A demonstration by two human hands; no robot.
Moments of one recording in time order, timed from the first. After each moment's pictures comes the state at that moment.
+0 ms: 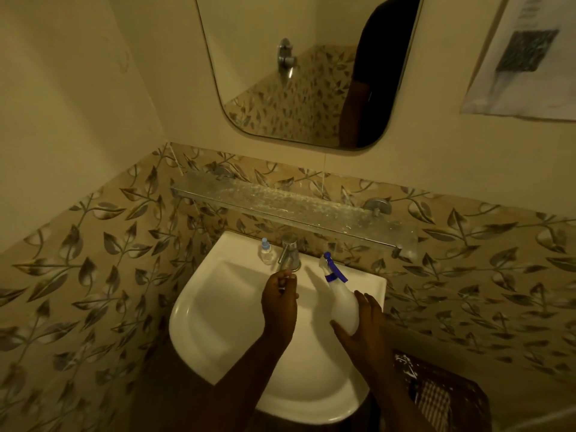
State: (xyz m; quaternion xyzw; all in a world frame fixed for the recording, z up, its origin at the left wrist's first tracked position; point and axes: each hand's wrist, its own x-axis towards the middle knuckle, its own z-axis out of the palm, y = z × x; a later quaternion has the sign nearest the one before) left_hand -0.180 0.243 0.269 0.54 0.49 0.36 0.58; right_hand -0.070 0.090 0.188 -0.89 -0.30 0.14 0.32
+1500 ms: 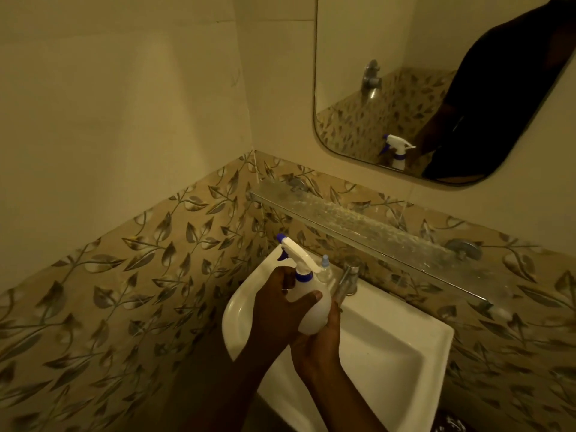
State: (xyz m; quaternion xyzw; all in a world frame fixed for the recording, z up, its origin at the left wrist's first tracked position) left_hand -0.289 0.289 0.356 0.68 0.50 0.33 0.42; right_hand -0.228 0.237 0.312 -0.29 0.19 0.56 0.75
